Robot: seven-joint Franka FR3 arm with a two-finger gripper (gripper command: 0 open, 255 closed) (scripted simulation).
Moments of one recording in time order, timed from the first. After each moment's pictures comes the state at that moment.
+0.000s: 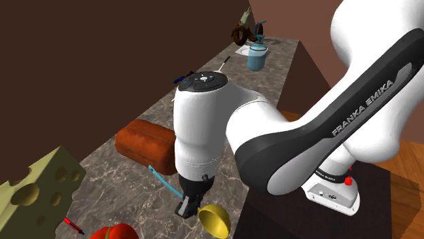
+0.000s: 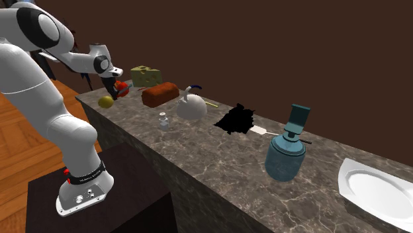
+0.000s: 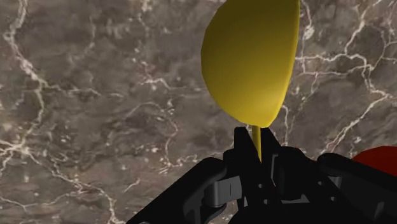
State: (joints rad) arm 0.40 -0.16 0.61 -2.39 0.23 2.39 0.65
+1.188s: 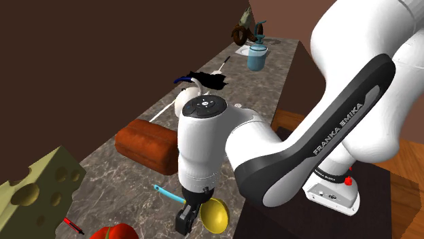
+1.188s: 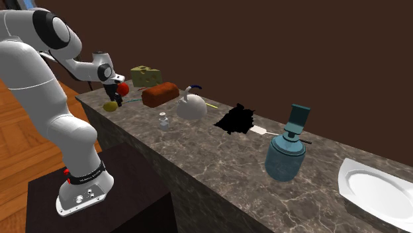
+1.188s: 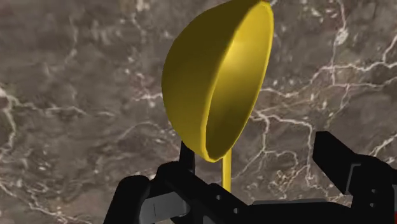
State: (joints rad) arm 0.39 -0.07 0.63 -2.43 0.17 2.52 0.68
